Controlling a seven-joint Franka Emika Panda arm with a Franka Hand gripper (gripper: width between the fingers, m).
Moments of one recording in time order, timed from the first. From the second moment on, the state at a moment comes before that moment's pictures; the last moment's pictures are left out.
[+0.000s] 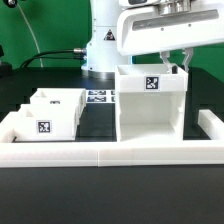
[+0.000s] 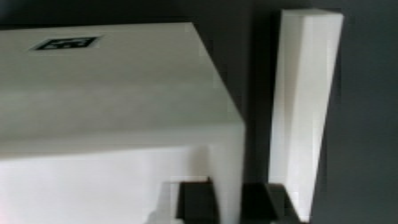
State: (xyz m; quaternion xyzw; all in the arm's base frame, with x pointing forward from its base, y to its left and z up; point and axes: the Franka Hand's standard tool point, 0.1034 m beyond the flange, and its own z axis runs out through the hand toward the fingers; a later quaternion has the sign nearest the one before) arm 0.537 0.091 0.104 -0.99 0.04 -0.07 0.06
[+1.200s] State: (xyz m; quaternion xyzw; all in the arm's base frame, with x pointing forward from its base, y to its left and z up) arm 0.547 0.112 0.102 -0.80 0.59 -0.04 0.12
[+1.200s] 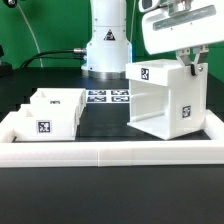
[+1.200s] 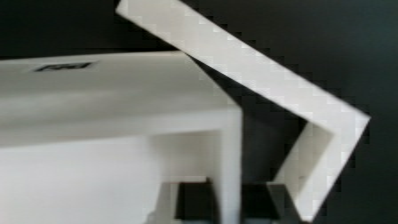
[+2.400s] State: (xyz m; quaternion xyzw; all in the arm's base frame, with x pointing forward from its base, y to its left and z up) arm 0.609 0.112 0.103 -0.71 0.69 -0.01 0.15
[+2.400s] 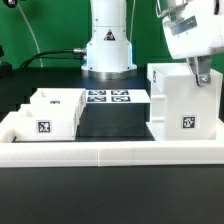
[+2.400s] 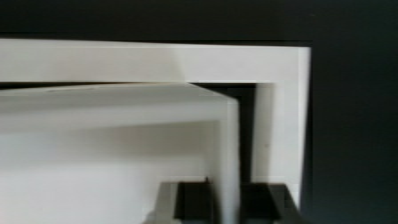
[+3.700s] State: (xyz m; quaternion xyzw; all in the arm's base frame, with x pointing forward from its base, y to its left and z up) arm 0.647 0.113 0.108 -0.70 0.70 -0.03 0.16
